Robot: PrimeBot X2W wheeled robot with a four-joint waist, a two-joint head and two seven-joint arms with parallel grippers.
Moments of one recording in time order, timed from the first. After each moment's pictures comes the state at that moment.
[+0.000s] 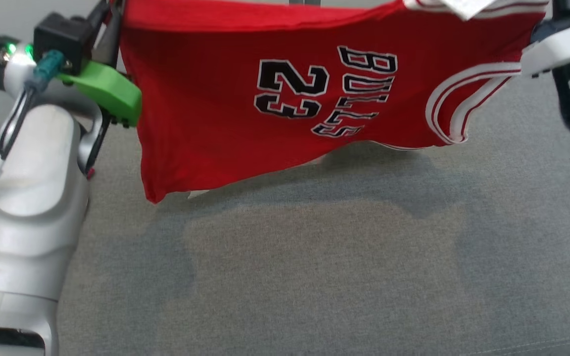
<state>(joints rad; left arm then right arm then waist) -0.89 0.25 -0.33 0.64 -0.15 -0.13 -0.19 -0.87 -0.34 0.12 0.47 0.22 0.13 -0.26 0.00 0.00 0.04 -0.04</state>
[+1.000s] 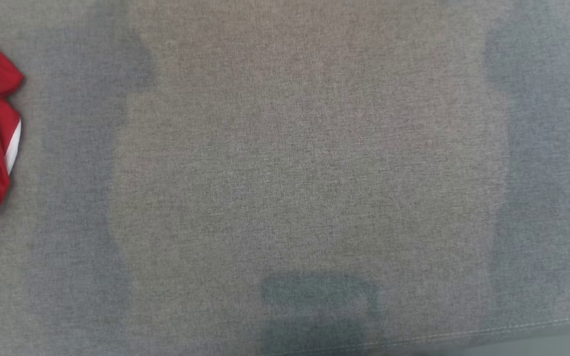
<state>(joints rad) -1.57 0.28 -0.41 0.87 -0.09 -0.07 -0.26 -1.53 -0.32 -0.07 0.63 -0.05 0.13 -0.26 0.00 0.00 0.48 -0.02</state>
